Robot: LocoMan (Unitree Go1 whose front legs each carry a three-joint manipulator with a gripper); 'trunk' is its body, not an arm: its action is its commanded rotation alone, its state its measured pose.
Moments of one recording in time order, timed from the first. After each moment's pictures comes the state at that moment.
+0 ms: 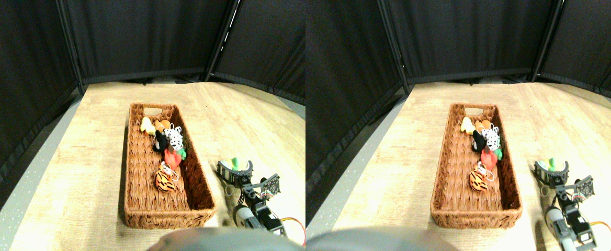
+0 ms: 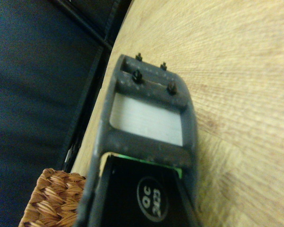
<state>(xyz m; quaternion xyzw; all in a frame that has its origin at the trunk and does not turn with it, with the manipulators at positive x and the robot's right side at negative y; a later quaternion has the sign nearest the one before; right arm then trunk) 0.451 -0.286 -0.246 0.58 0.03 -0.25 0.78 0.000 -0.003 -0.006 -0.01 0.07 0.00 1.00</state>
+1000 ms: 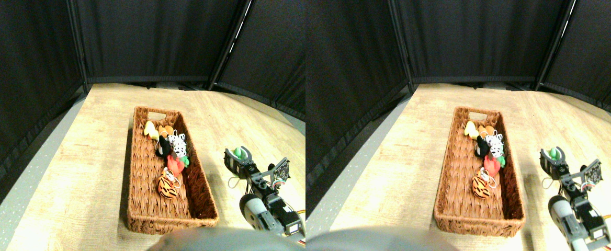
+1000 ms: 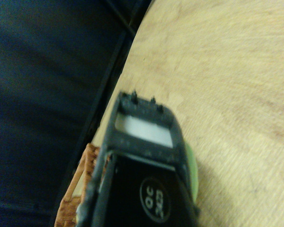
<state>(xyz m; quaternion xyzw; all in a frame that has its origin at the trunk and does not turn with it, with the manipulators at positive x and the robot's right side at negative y) 0.465 -0.249 -0.173 0.56 0.07 -0.19 0.80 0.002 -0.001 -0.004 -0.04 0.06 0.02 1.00</state>
